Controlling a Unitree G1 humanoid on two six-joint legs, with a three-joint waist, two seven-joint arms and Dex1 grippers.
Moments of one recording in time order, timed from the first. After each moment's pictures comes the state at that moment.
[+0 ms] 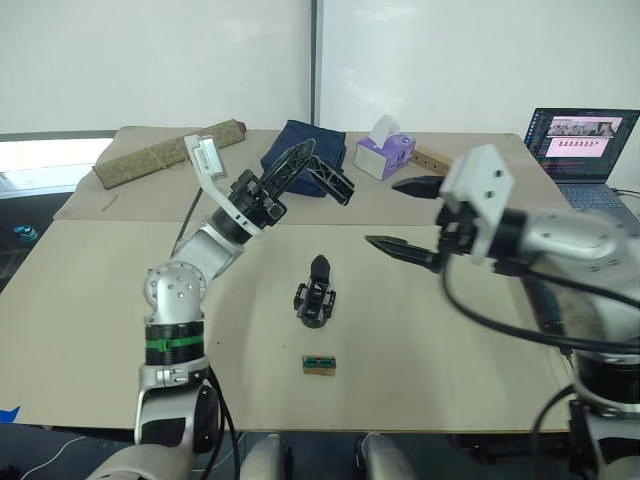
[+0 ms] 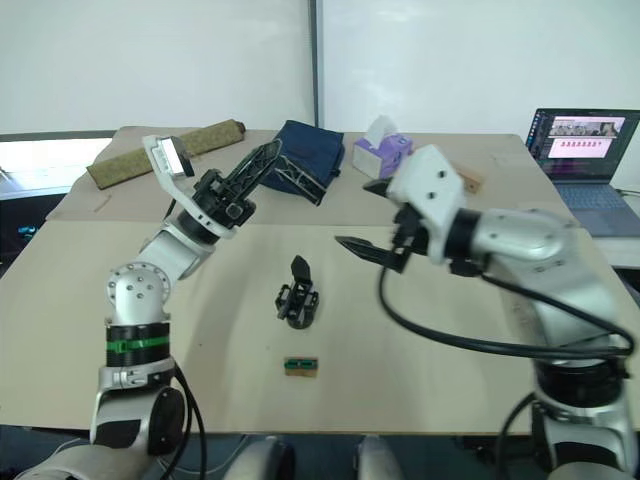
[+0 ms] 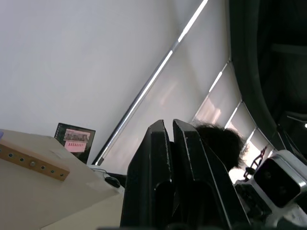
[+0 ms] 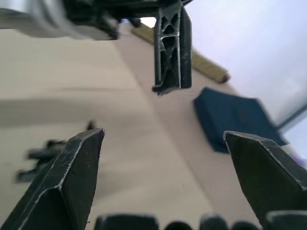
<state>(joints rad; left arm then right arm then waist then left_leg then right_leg) -0.72 0.26 0.25 0.04 -1.10 0.70 -0.65 -0.64 -0.76 -0.10 -0.53 0.47 0.82 0.90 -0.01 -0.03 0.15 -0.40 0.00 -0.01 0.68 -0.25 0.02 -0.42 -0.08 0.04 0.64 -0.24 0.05</state>
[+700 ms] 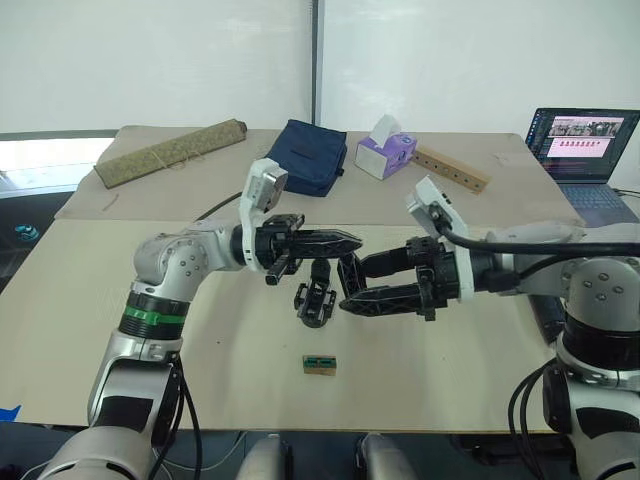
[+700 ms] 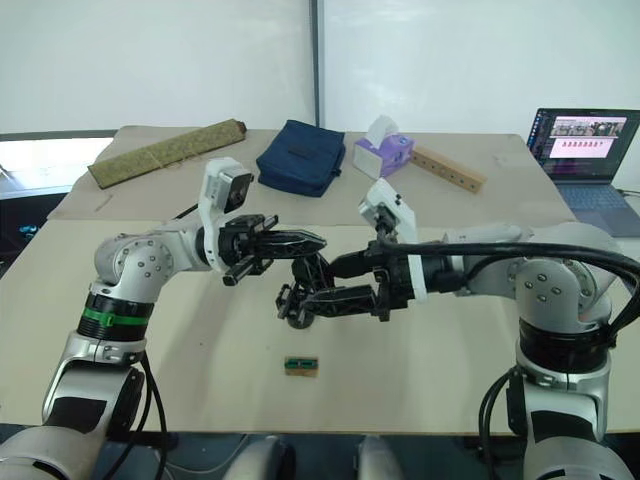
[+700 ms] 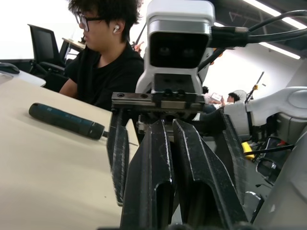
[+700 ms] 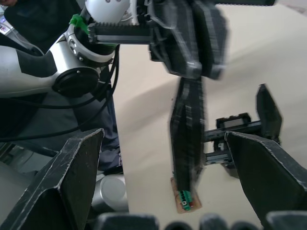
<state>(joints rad) -0.82 0.46 -0.07 0.09 -0.90 0.89 -1.25 -0.81 -0.61 -0.10 -0.45 1.05 1.55 0.73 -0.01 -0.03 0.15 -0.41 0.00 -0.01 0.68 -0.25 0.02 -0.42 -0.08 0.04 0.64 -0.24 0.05</state>
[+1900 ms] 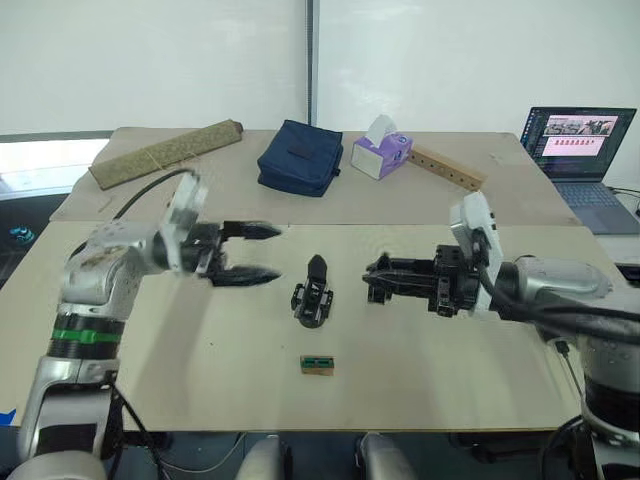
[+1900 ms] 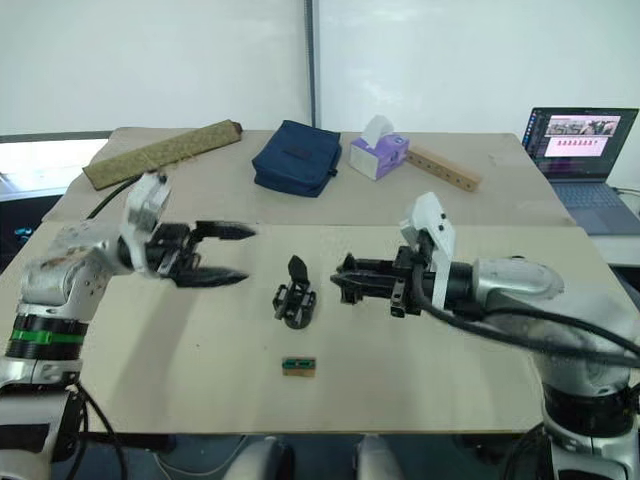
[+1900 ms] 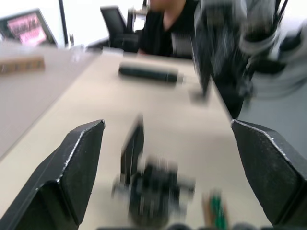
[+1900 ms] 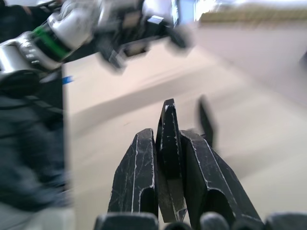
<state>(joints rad) -0.63 0.74 0.01 0.24 -0.55 0.34 -1.55 -0.43 -0.69 -0.14 -0.58 0.83 0.89 0.80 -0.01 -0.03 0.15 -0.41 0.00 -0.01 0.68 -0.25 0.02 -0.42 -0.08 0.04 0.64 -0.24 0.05</state>
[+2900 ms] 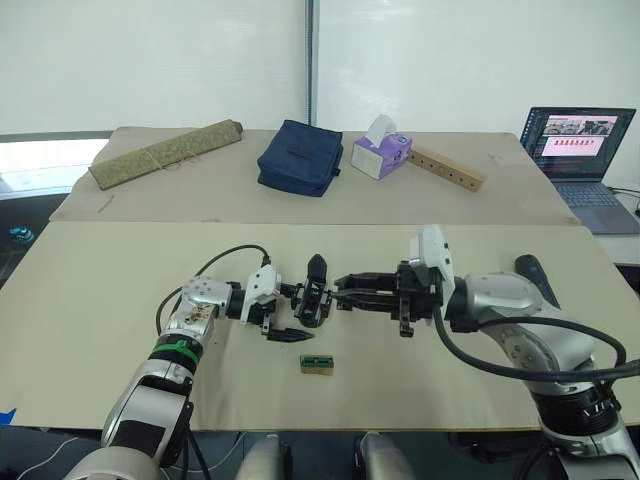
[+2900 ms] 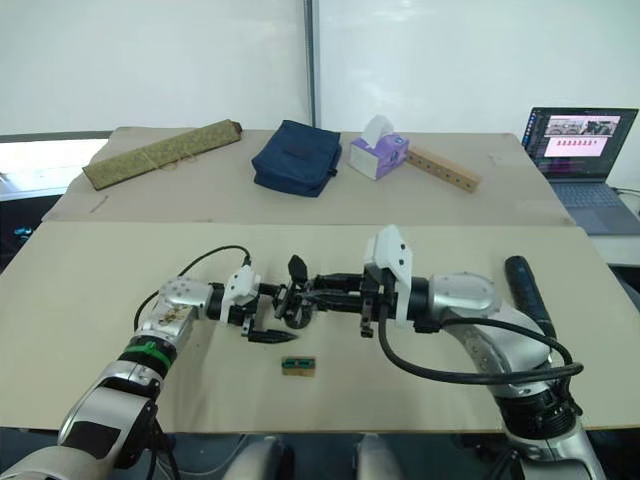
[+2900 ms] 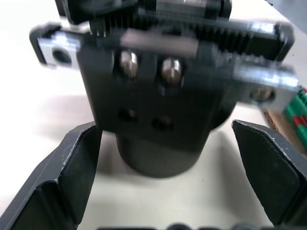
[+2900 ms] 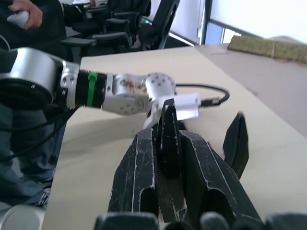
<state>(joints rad) -0.68 0.38 -0.16 0.83 -0.16 -0.28 -1.47 -0.43 -0.59 0.11 -0.47 0.64 0.61 0.91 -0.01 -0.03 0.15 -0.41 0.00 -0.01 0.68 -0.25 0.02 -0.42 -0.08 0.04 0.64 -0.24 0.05</state>
